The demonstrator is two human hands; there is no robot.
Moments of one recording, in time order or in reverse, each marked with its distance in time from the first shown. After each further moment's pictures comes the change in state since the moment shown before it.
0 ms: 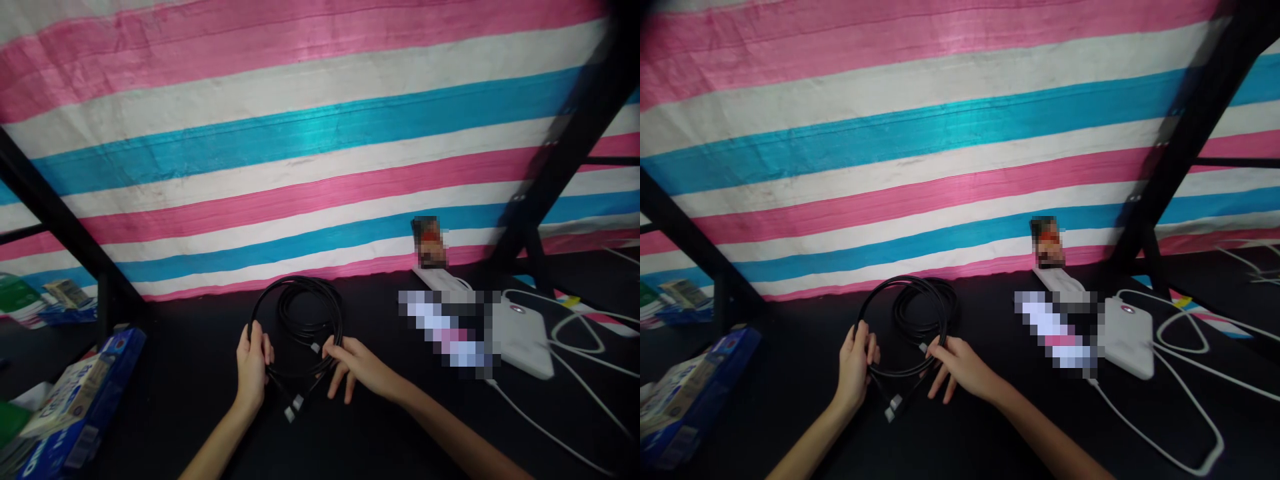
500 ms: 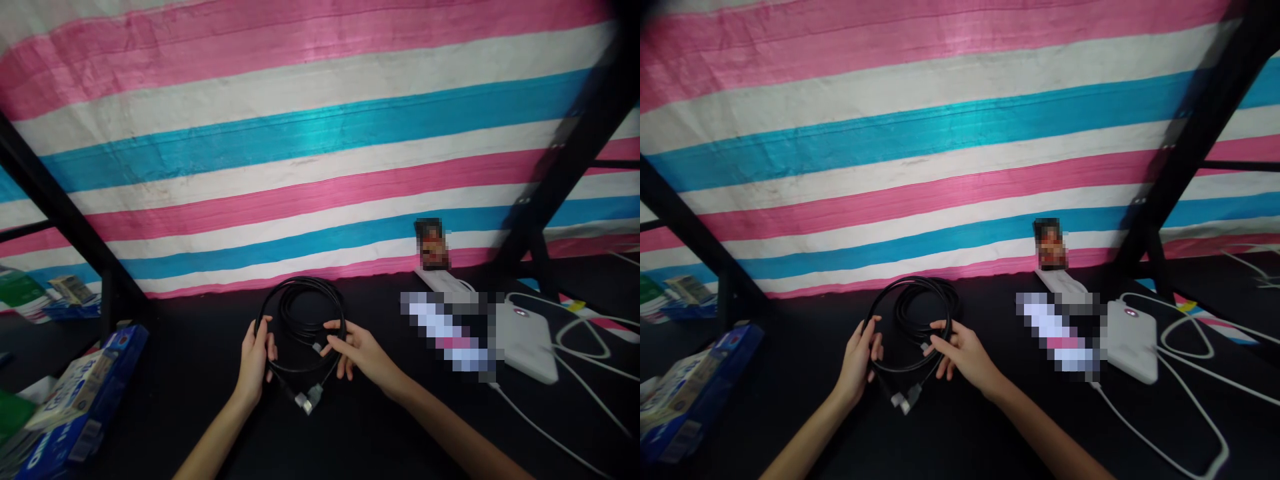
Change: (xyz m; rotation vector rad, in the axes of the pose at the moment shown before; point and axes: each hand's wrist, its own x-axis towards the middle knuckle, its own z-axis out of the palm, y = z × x) left_hand 0.007 0.000 -0.006 0.025 -0.126 -0.114; right_hand 0.007 0.001 -0.008 0.041 0.150 -0.186
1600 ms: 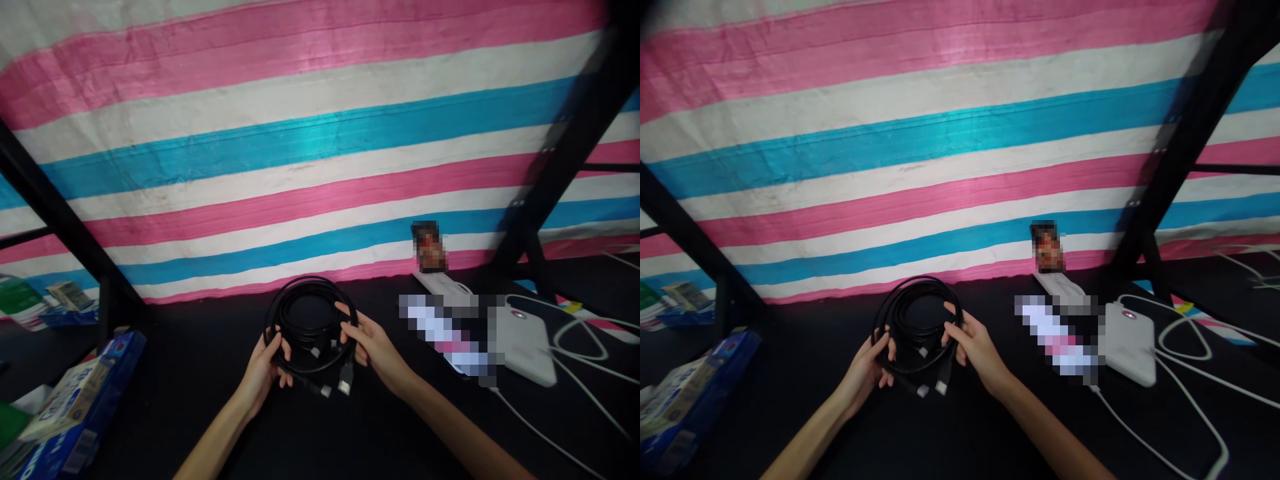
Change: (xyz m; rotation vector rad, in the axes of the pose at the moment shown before) left_hand 0.001 -0.007 0.000 -0.108 -0.303 -0.126; right_hand -0.005 -0.024 -0.007 0.108 0.199 -0.083
